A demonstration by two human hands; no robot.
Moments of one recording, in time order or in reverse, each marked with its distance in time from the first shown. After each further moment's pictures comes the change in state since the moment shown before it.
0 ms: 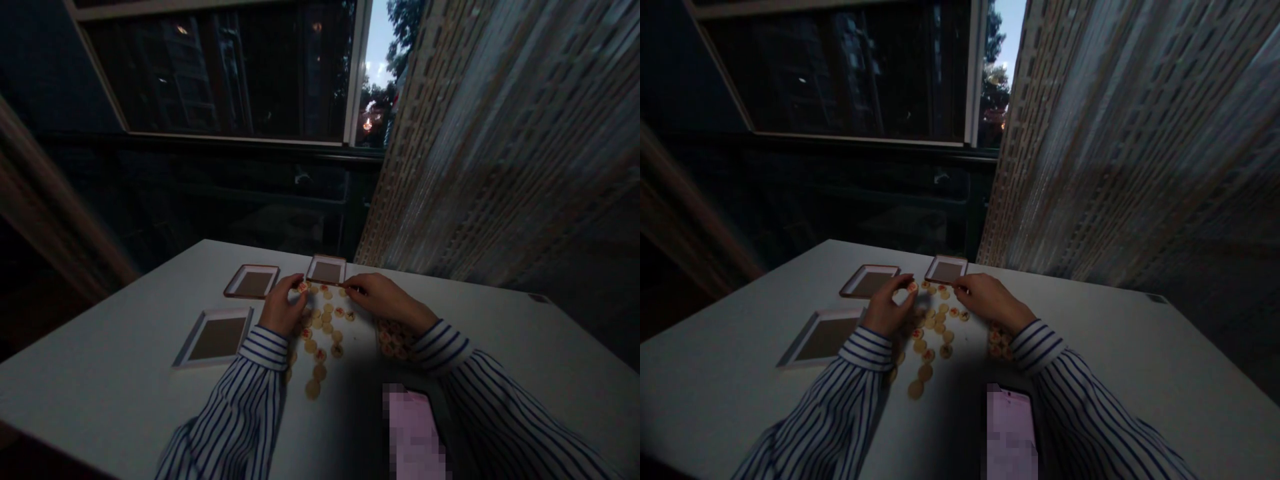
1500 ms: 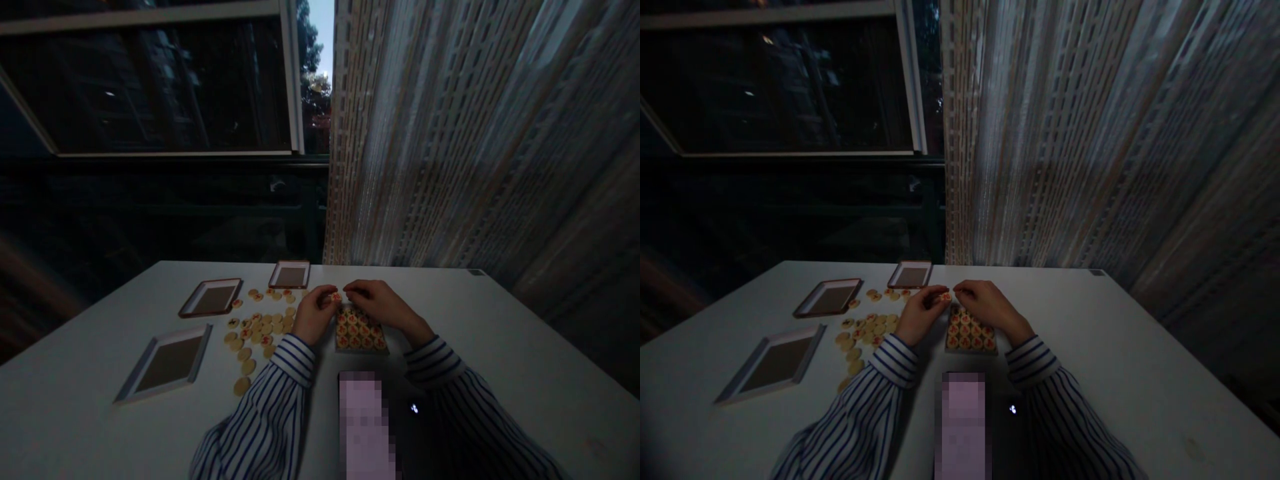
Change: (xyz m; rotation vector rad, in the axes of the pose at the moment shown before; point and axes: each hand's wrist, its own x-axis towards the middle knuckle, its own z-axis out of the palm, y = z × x) left_hand -0.009 0.109 0.096 -0.646 -0.335 -0.342; right_hand -0.084 0.052 0.001 0.373 0.277 0.197
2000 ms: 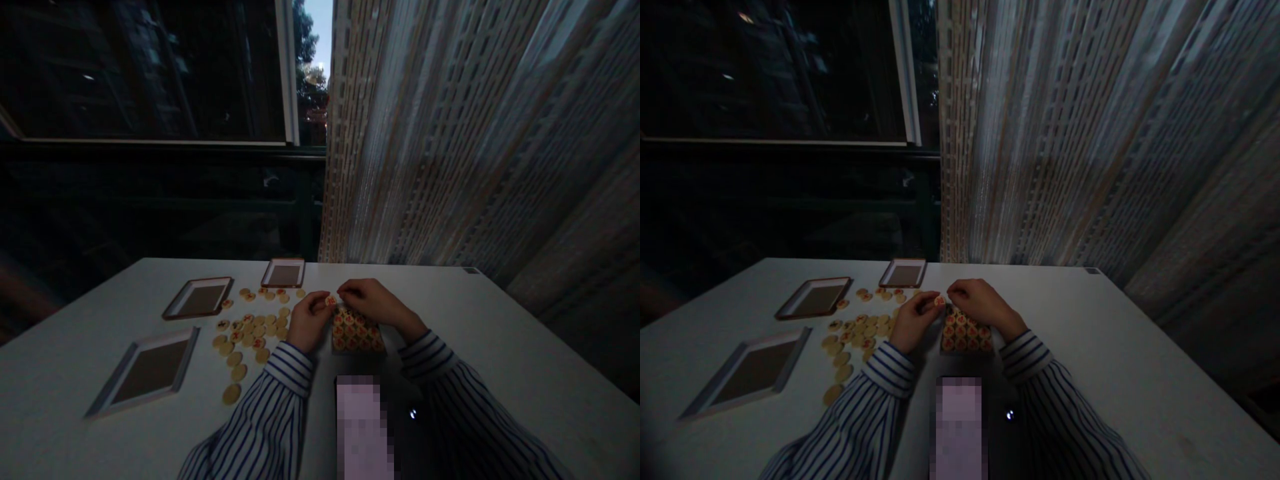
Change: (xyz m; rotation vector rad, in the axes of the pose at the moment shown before) left_hand -0.002 -0.023 0.003 -0.227 0.043 -0.128; right_hand 0.011 0.004 0.004 -0.103 -0.085 -0.005
